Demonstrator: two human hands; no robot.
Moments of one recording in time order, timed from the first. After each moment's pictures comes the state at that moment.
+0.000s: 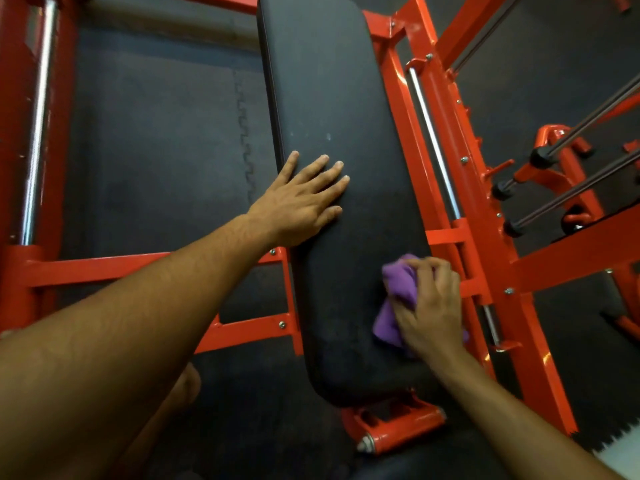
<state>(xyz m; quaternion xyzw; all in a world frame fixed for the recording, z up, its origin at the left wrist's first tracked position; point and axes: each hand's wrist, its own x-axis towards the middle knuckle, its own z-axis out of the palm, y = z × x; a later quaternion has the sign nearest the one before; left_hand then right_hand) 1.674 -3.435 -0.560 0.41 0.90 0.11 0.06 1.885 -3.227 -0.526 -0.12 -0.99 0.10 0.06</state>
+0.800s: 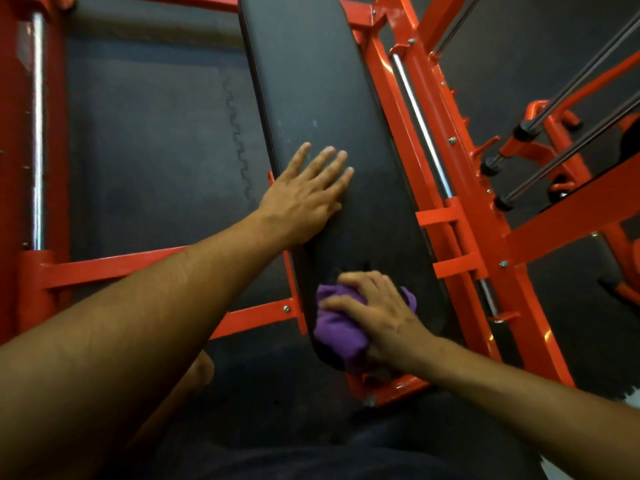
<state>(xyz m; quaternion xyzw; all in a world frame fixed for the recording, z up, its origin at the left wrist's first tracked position) 1.710 -3.422 -0.532 0.43 0.90 0.05 0.01 1.922 -3.273 -0.514 0.21 -0.97 0.09 -0.02</state>
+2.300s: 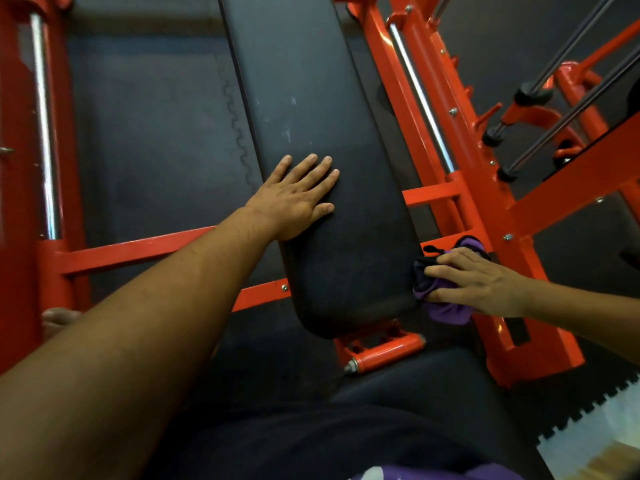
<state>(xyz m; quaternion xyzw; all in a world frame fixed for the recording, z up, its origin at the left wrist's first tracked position) 1.742 -3.413 -0.541 0.43 0.89 0.04 0.17 1.953 -3.062 -0.507 0.45 -0.88 -0.08 -0.08</state>
